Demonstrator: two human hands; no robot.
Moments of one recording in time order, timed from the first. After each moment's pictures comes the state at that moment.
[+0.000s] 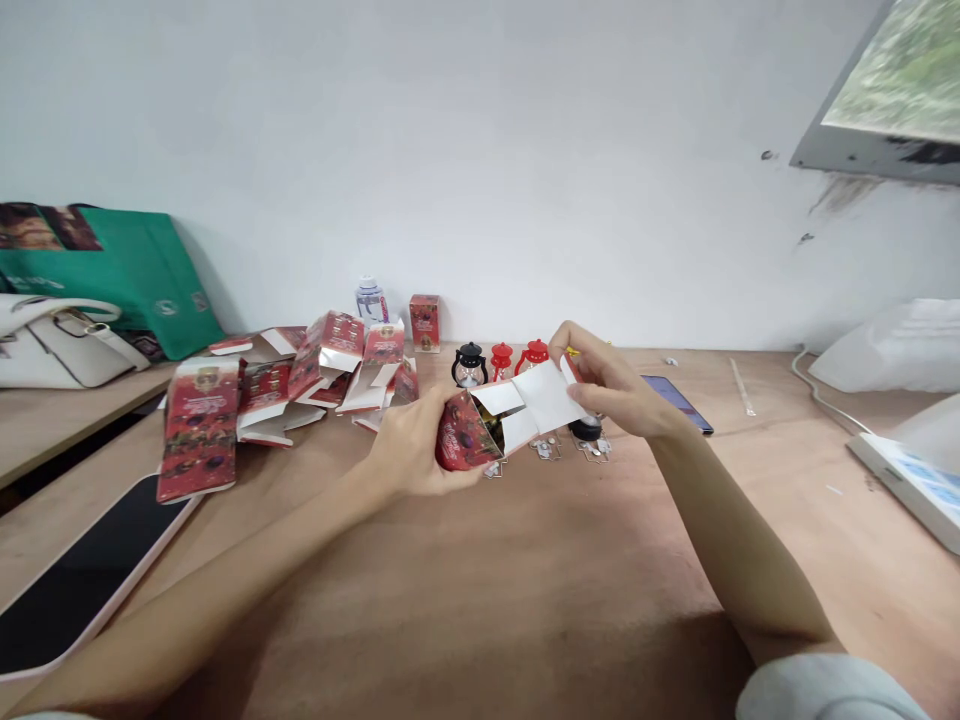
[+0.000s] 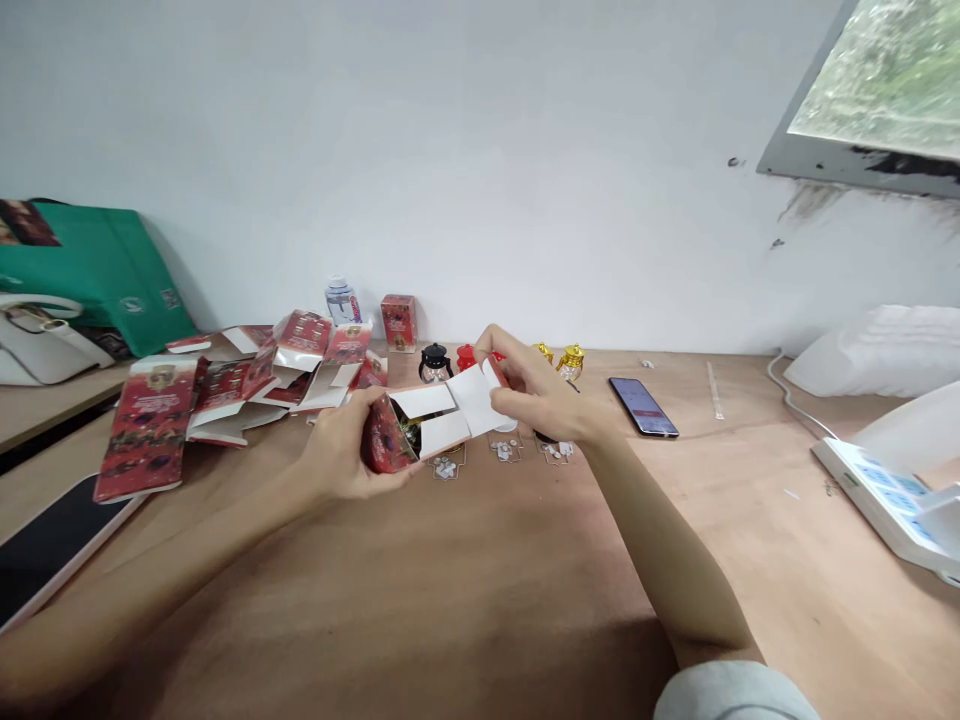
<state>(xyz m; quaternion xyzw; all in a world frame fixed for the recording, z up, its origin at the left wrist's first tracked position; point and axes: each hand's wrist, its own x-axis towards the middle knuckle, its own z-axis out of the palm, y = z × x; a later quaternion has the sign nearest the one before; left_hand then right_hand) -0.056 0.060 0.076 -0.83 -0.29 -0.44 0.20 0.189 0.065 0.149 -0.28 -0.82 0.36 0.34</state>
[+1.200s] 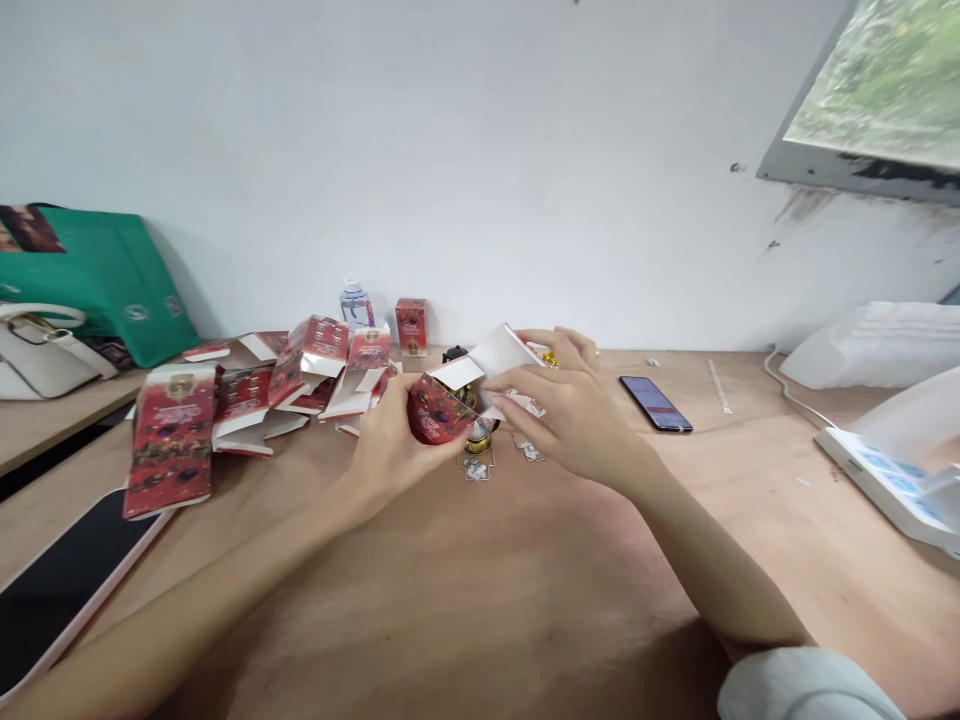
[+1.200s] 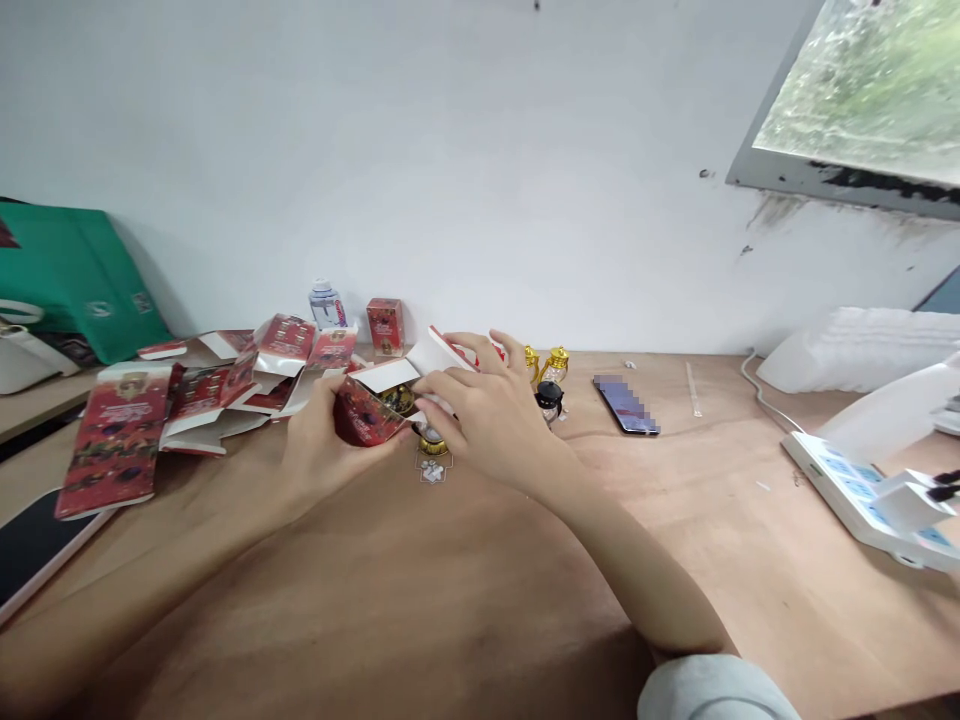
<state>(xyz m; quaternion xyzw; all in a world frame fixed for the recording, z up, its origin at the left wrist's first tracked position) -0.051 0.057 0.077 -0.74 -0.44 -0.50 0.11 0.157 0.037 0.147 -0.35 -0.87 -0.12 0.33</state>
